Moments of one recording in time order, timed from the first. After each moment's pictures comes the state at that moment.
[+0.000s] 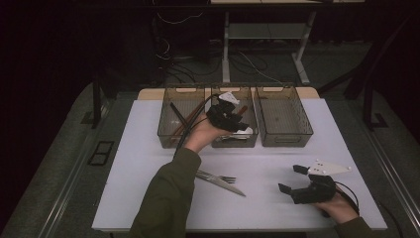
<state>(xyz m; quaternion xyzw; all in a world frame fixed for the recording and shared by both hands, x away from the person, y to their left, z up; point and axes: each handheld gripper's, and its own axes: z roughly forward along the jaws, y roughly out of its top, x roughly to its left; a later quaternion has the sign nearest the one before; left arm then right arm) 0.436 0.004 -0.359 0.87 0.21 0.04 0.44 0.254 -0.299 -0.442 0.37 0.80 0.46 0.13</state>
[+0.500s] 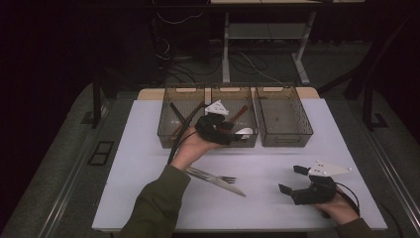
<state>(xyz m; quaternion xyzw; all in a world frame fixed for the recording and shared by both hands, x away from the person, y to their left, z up) 0.386 0.034 -0.353 0.86 0.22 0.05 0.46 0.251 -0.299 -0.442 0.37 0.80 0.46 0.14</state>
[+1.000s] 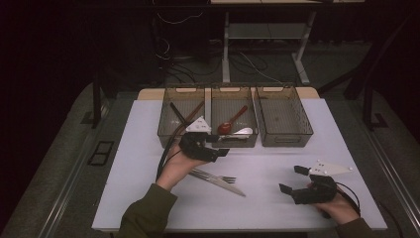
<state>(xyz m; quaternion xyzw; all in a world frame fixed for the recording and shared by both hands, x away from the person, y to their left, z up) 0.346 0.078 -0.378 0.85 0.25 0.07 0.47 0.252 -0.301 -0.443 0.38 0.79 0.46 0.13</state>
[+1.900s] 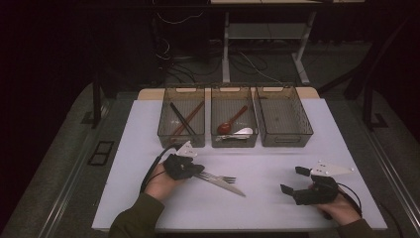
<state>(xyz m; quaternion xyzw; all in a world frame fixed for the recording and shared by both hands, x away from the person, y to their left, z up) 0.325 0.116 -0.434 0.90 0.24 0.06 0.35 0.250 -0.304 -0.444 0.38 0.79 0.46 0.13</state>
